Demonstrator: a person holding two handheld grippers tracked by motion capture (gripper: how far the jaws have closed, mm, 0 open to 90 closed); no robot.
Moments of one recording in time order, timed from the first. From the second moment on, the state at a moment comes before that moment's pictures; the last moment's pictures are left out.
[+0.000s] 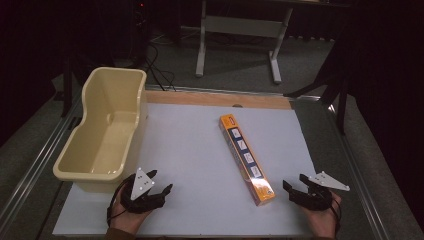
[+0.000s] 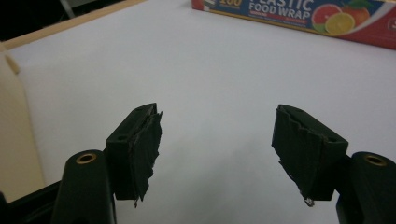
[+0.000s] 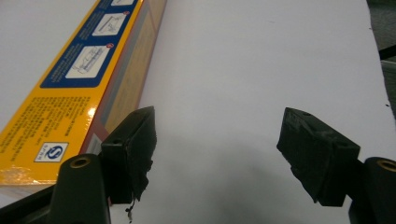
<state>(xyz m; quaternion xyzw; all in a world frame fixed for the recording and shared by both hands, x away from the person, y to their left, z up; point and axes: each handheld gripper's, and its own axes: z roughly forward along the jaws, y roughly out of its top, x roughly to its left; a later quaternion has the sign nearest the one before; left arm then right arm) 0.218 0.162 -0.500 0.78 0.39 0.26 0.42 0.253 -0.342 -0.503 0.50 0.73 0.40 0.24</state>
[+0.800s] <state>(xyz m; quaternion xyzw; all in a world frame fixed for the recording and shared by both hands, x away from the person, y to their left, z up) 0.218 0.167 -0.497 0.76 0.40 0.27 0.43 0.255 -0.325 -0.493 0.49 0.73 0.43 0.22</state>
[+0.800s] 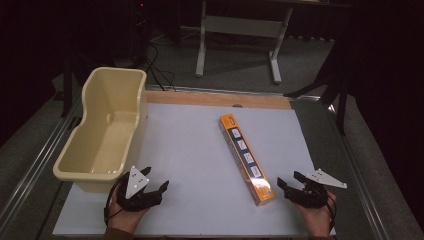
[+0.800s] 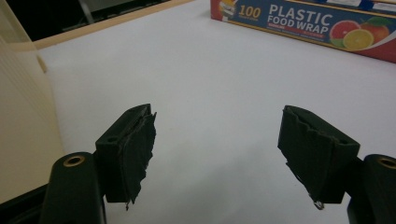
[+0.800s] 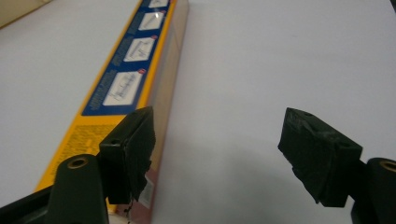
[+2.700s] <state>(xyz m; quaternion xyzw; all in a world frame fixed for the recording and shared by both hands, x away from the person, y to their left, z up) 0.218 0.167 -0.498 0.76 0.41 0.27 0.43 0.358 -0.208 -0.499 0.46 0.84 0.25 0.11</state>
